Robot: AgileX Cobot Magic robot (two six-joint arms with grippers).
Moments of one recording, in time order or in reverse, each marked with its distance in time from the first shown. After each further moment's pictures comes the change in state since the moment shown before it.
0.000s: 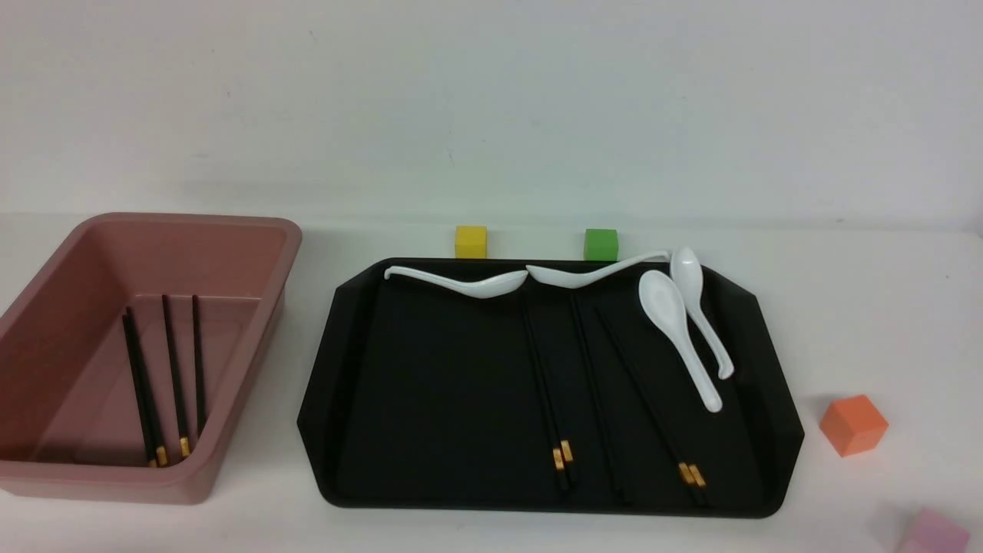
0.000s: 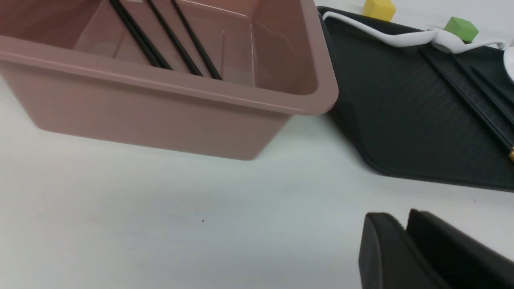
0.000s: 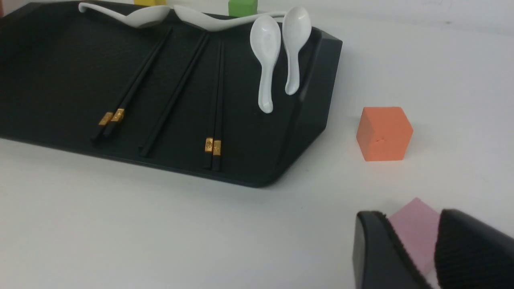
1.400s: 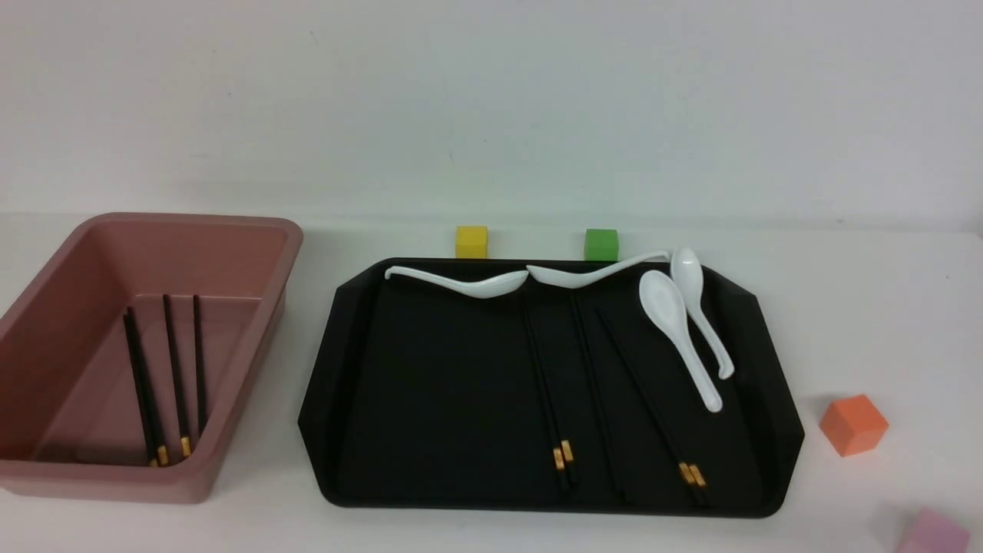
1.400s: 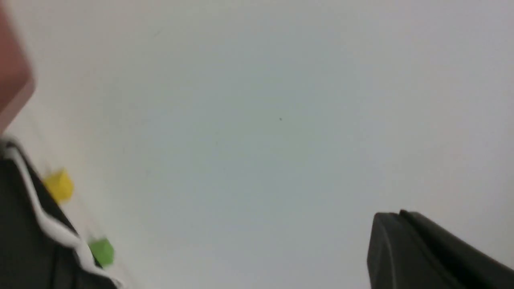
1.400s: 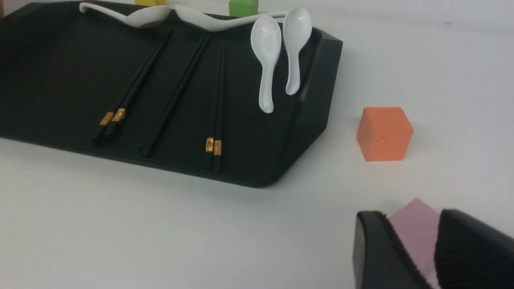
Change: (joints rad) right arm 0.000 0.000 0.000 0.000 0.000 0.000; left arm 0.000 0.132 -0.312 -1.107 -0.368 0.137
